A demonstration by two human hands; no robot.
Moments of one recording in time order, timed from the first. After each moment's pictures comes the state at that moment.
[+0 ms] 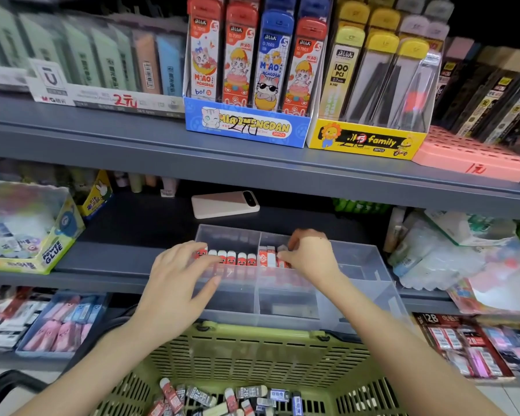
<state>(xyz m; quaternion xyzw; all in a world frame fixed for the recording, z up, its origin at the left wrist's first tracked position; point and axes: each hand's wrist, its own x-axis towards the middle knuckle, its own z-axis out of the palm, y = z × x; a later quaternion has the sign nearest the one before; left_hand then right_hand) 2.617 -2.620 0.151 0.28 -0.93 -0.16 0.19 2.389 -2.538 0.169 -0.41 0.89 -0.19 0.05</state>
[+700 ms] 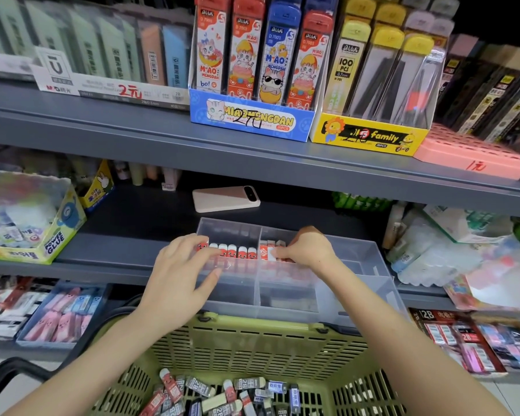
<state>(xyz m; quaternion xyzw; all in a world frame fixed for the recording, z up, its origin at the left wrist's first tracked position) 2.615 -2.616 0.153 0.29 -0.92 -0.17 0.20 2.381 -2.548 0.166 -0.33 0.92 -0.14 0.18</state>
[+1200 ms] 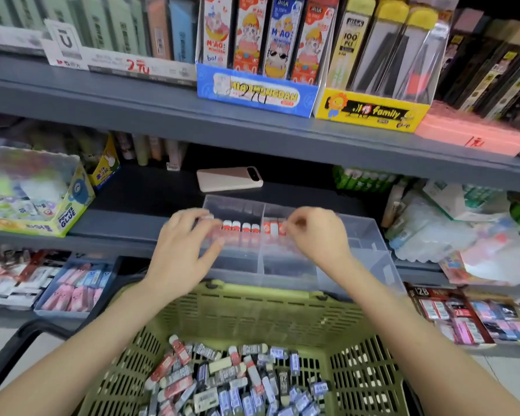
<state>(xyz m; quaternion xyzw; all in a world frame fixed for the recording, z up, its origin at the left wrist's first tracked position) 2.621 -2.613 0.155 0.29 -0.91 -0.18 0.24 2.422 -2.502 0.191 -0.46 0.87 -0.20 0.00</state>
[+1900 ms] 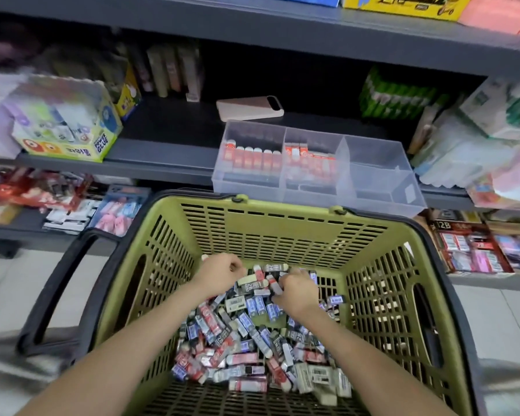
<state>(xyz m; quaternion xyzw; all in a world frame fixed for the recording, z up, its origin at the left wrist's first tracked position) 2.663 -2.536 0.030 0.36 -0.86 -0.35 -0.09 2.530 -2.404 -0.003 -0.45 0.86 0.04 0.23</state>
